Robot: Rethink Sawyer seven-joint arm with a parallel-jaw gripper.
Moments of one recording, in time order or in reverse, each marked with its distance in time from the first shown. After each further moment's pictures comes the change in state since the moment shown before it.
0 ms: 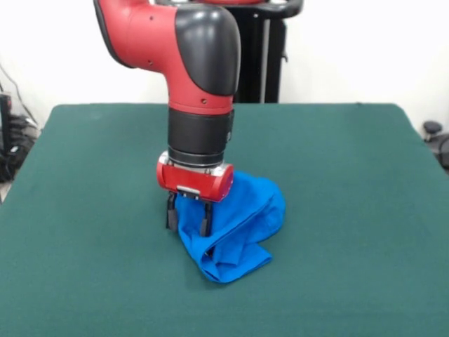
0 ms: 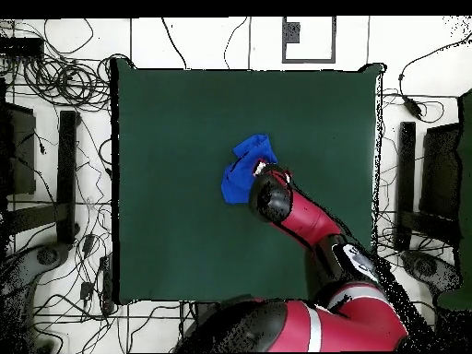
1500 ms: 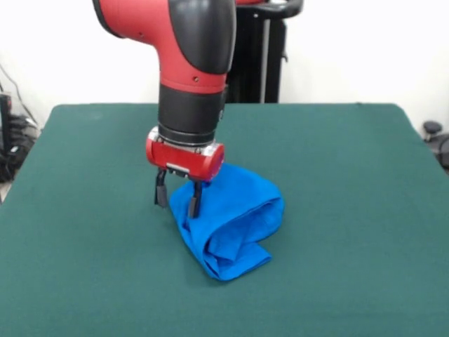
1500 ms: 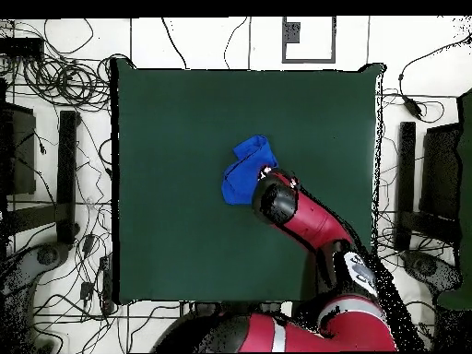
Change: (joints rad) arm 0.073 -0.042 -0.116 0.000 0.057 0.125 0.000
